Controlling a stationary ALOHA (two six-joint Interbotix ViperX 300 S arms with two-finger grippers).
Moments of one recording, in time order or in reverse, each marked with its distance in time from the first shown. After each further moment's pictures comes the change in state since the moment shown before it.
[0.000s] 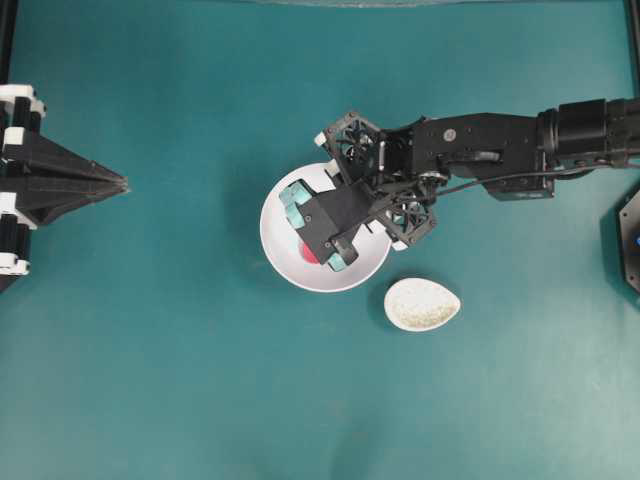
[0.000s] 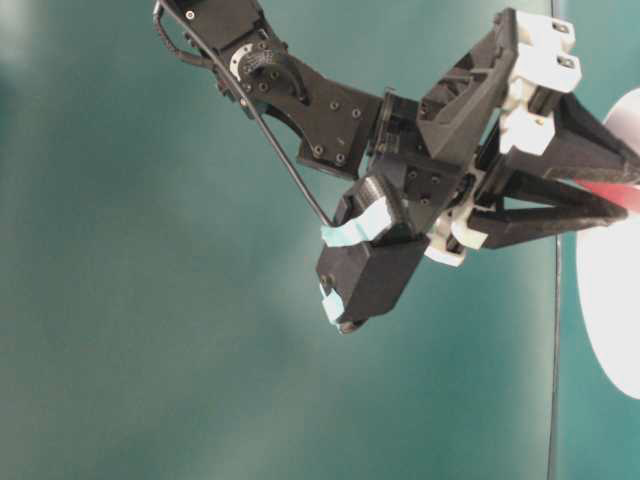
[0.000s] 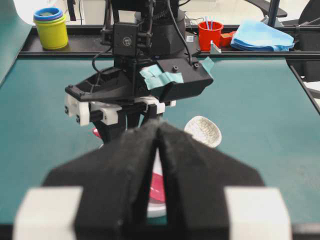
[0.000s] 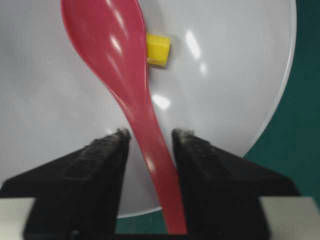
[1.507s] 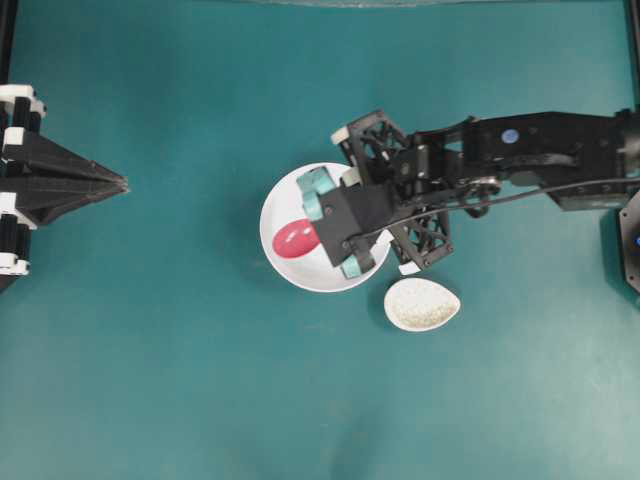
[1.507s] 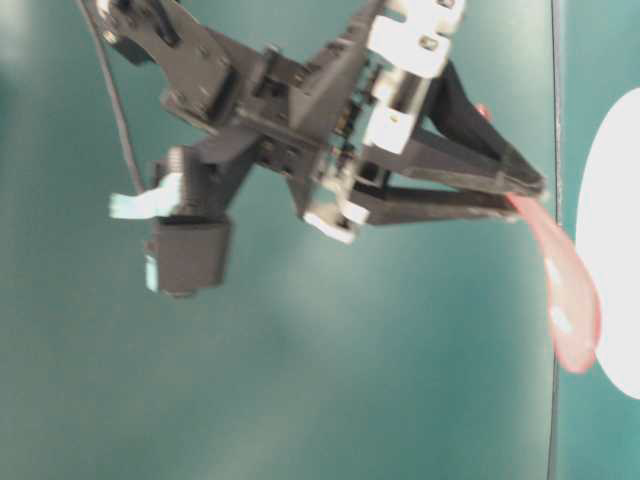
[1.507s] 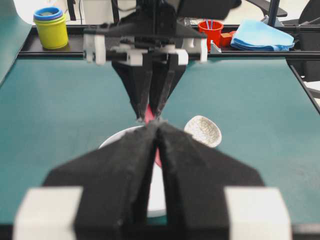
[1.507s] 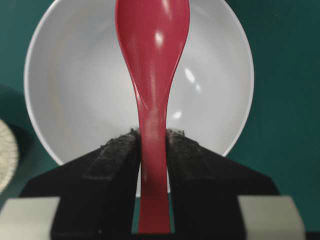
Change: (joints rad) left arm -0.002 0.000 0.000 0.000 0.002 0.000; right arm 0.069 -0.192 0.021 0.054 0.028 0.224
